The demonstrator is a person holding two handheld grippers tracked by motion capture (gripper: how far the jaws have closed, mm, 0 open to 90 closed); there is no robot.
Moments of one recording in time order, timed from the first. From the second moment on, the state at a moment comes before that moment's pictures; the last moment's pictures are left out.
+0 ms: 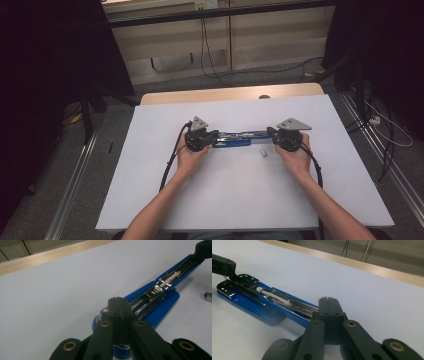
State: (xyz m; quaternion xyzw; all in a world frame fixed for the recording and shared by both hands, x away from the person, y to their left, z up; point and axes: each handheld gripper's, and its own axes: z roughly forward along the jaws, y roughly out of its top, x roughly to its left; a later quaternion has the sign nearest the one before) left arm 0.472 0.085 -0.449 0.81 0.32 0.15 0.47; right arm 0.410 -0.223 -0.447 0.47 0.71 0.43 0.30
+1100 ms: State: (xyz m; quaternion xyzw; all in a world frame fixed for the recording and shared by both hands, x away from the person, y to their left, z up) left arm 0.464 0.091 -0.432 0.79 0.32 0.15 0.50; right arm 0.408 -0.233 -0.440 0.47 0.70 0.47 0.28
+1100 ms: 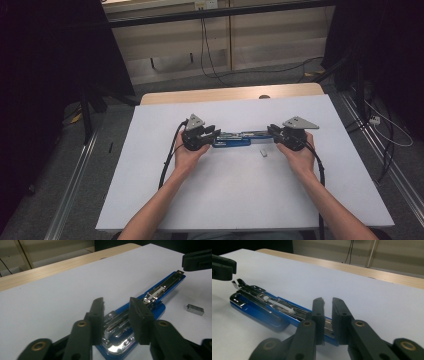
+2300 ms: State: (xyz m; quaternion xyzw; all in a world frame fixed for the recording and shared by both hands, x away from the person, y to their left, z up) left arm 0.422 0.137 -0.424 0.78 0.35 0.19 0.48; right arm 0.395 -0.237 -0.427 0.47 0.68 0.48 0.28
